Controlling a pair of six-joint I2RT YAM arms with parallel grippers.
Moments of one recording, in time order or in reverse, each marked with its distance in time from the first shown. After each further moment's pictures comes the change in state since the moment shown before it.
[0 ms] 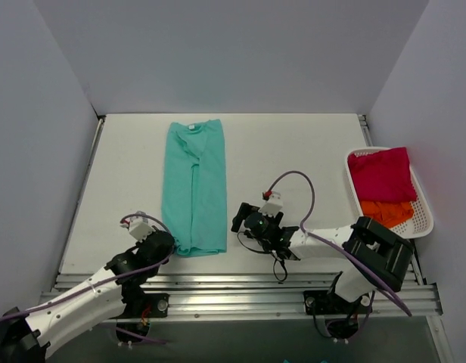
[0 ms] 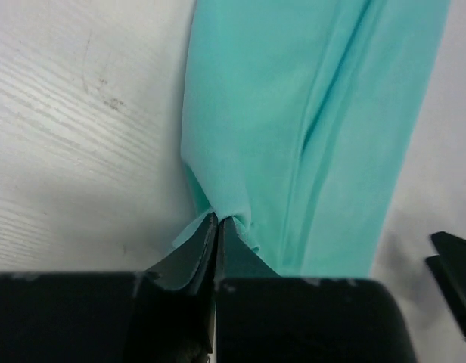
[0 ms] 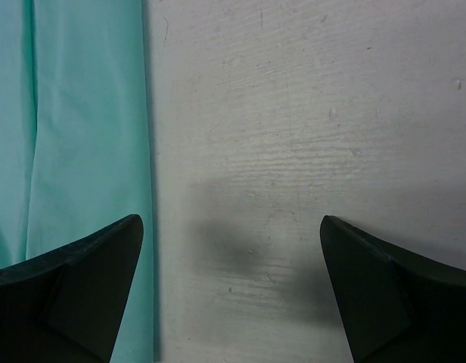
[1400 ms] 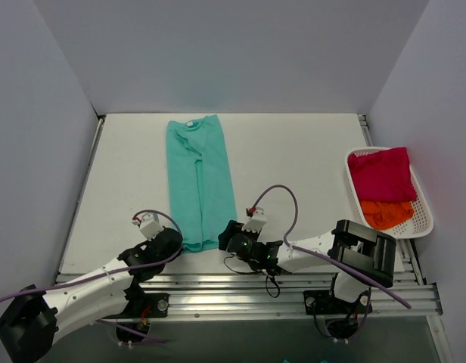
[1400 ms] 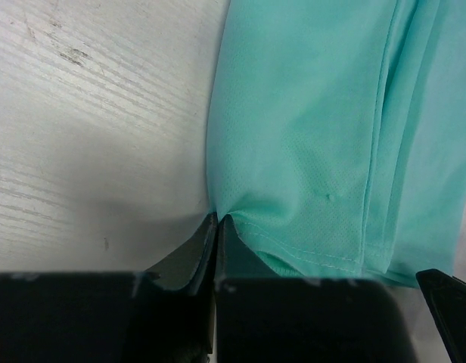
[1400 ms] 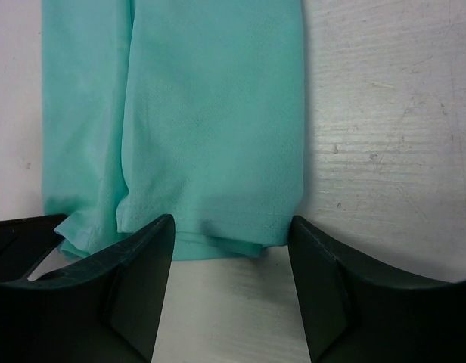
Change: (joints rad) left arm -0.001 0.288 0.004 0.145 0.119 0.024; right arm 0.236 0.081 0.023 0.058 0.074 0.151
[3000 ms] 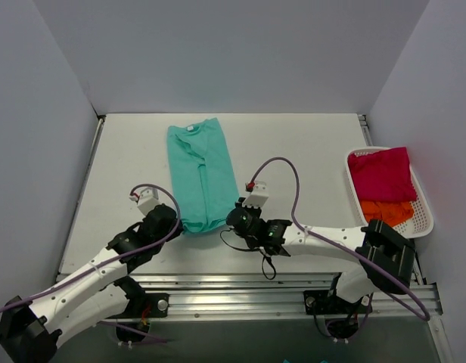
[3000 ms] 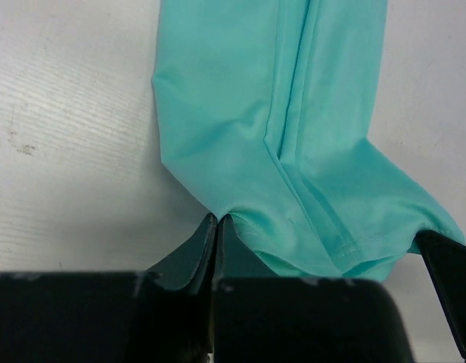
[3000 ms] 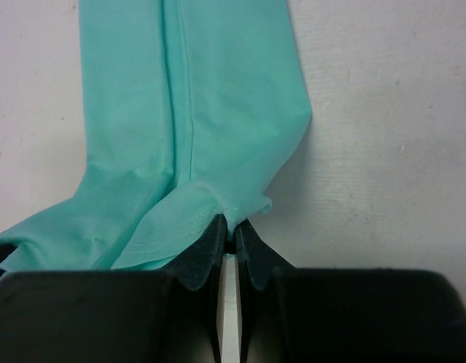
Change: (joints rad) left arm 0.076 -0.040 0.261 -0.141 0.059 0.175; right arm -0.087 -0.144 0.224 -0.349 0.075 -0.186
